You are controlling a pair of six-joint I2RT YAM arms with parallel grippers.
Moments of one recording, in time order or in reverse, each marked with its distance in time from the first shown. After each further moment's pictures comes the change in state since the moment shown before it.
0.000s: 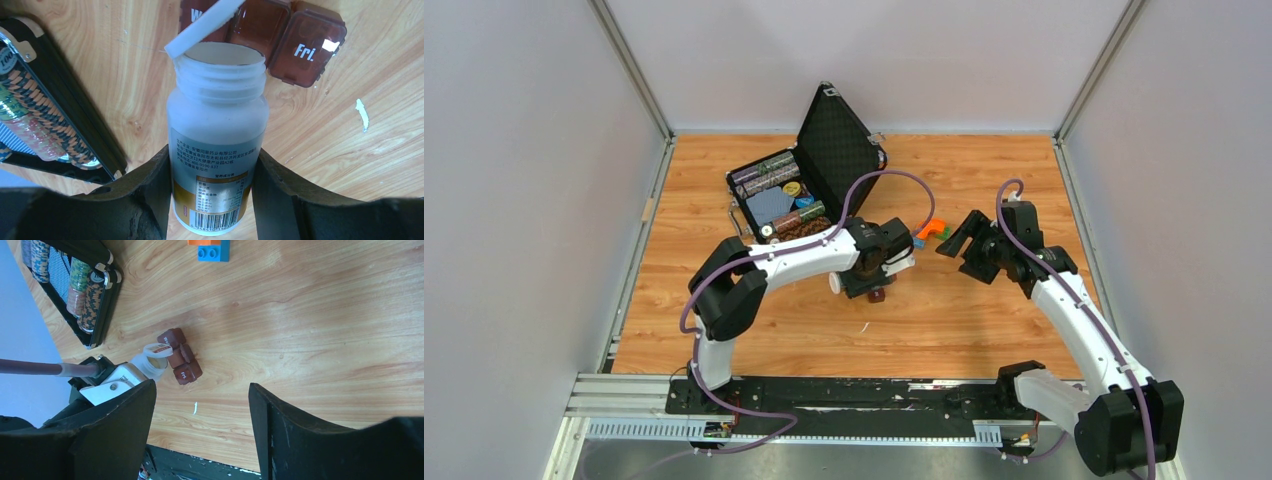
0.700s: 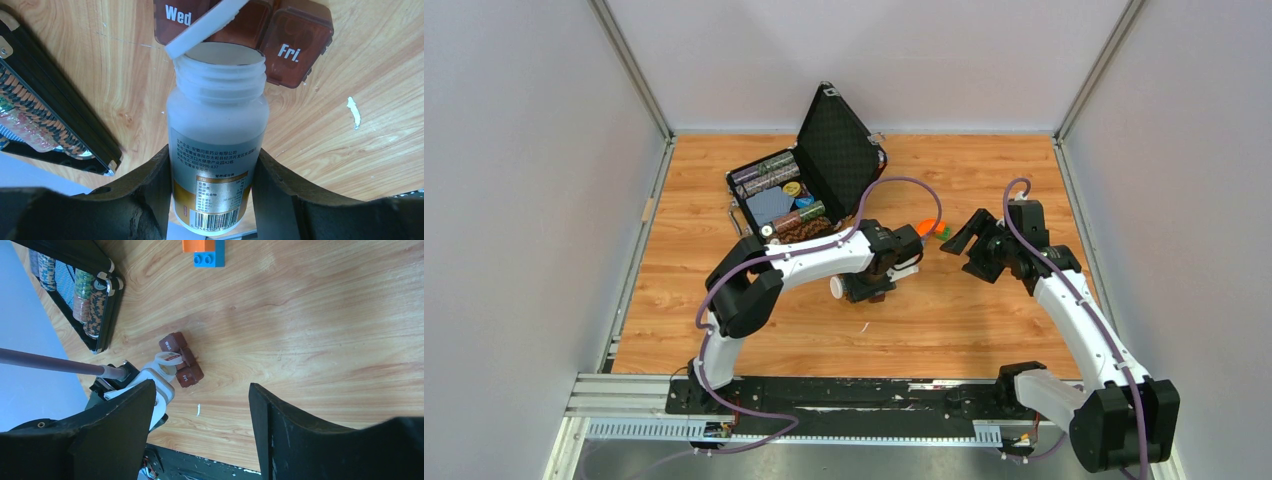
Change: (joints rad) left arm -0.032 0.082 0.093 -0.105 -0.027 -0.046; right arm -0.056 0.012 -0.002 0.002 -0.042 -0.001
